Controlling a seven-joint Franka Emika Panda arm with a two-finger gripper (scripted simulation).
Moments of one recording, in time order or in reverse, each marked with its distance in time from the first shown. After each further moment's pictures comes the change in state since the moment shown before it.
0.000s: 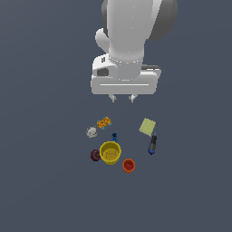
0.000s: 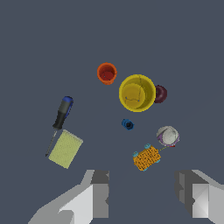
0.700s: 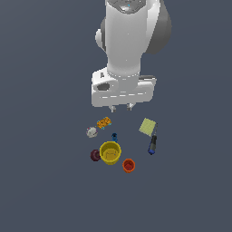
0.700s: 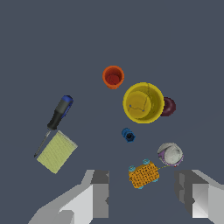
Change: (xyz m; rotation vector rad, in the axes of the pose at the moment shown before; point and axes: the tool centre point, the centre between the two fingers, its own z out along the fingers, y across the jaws) arm 0.015 0.003 0.031 0.008 0.031 -0.139
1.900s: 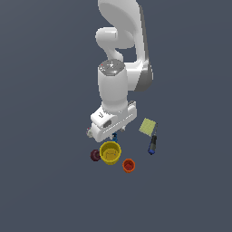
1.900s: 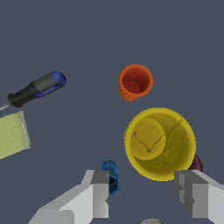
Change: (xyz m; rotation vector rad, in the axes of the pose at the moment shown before) arm 0.030 0.020 0.120 0.002 0.136 -0.530
